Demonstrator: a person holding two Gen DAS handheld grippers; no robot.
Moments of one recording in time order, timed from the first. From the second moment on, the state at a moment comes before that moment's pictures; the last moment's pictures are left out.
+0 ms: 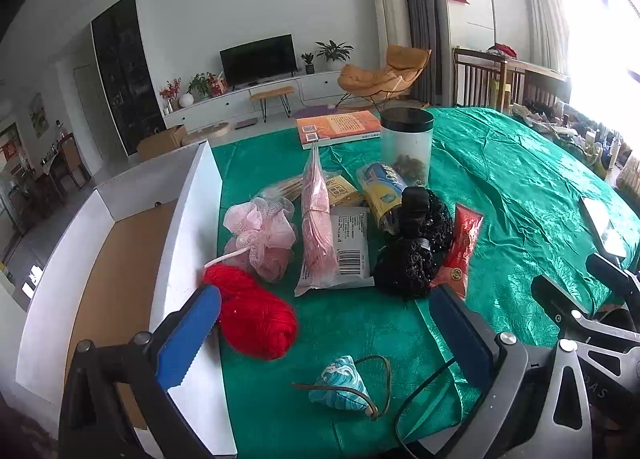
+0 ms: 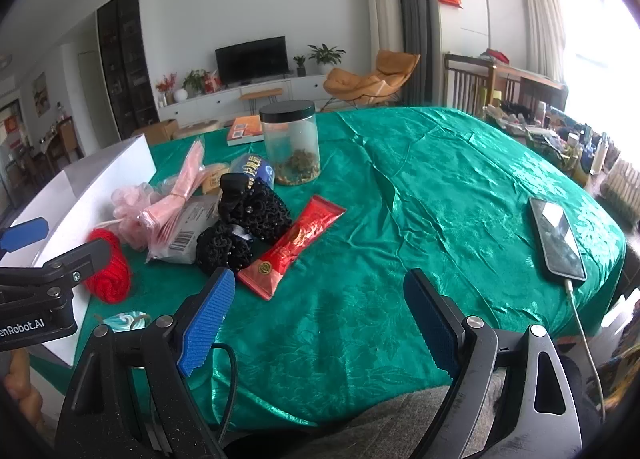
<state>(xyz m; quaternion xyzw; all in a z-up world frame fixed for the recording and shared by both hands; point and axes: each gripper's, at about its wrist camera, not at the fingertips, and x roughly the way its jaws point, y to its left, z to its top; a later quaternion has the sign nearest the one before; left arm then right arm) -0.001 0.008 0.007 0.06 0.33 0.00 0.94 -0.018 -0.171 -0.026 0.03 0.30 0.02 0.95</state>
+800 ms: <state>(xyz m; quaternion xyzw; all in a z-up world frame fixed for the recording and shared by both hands) -0.007 0.025 0.010 0.03 0.33 -0.01 0.95 -0.018 -0.173 -0.028 0.03 0.30 0.02 0.95</state>
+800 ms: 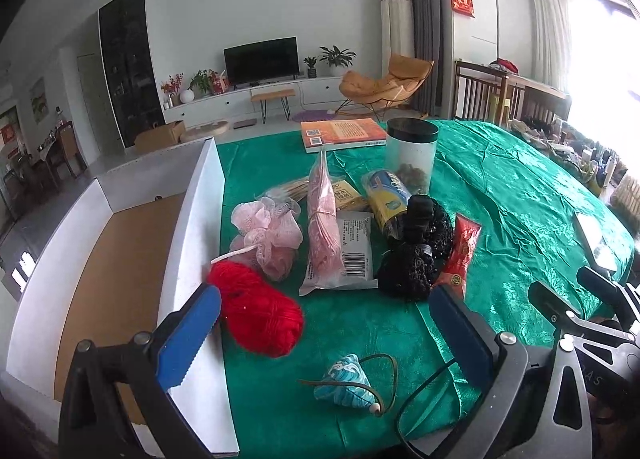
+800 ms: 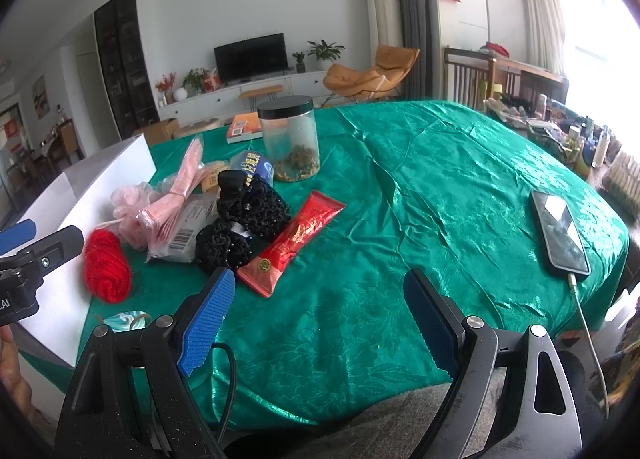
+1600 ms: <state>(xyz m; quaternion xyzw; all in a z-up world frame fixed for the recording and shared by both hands) -0.004 0.023 0.003 0.04 0.34 -0.02 0.94 -0.016 -0.175 -0.029 0.04 0.31 0.02 0.95</state>
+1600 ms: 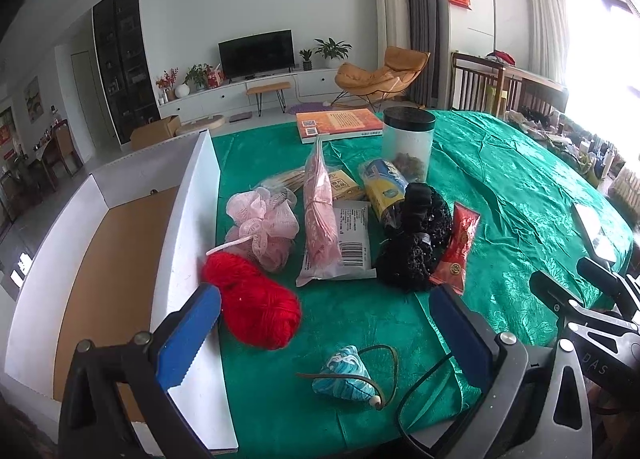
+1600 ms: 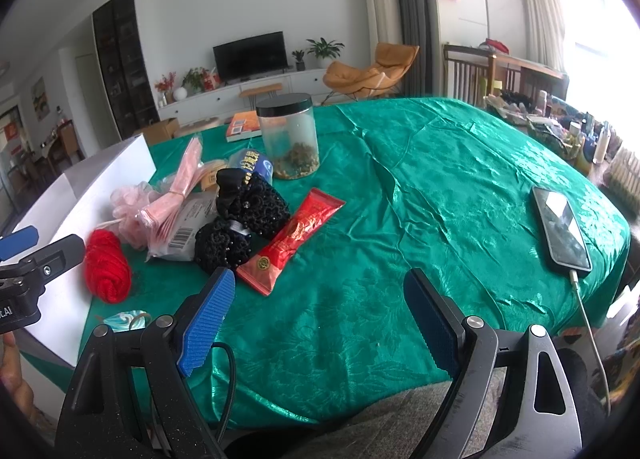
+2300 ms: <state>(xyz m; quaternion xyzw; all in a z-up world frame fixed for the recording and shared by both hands) 0.030 0.051 -0.011 0.05 0.35 -0.05 0.94 -0.023 -0.170 -0.034 0.05 0.31 0.02 0.95</state>
